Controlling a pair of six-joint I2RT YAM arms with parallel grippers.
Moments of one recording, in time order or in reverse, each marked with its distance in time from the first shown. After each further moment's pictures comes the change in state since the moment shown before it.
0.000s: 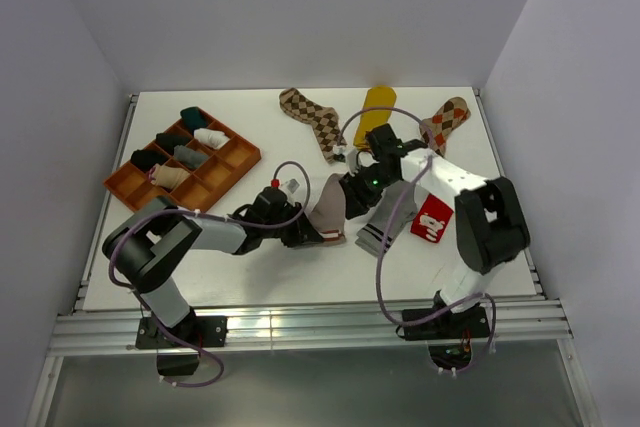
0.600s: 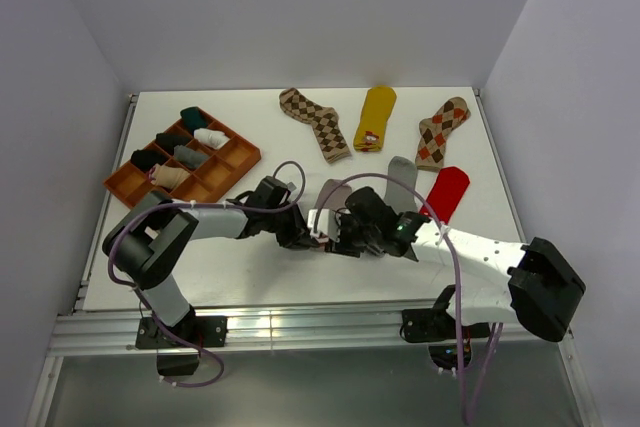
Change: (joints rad) left arm 0.081 0.015 0.129 -0.353 0.174 -0.095; right arm 0.409 -0.526 -0.527 0.491 0.392 -0.239
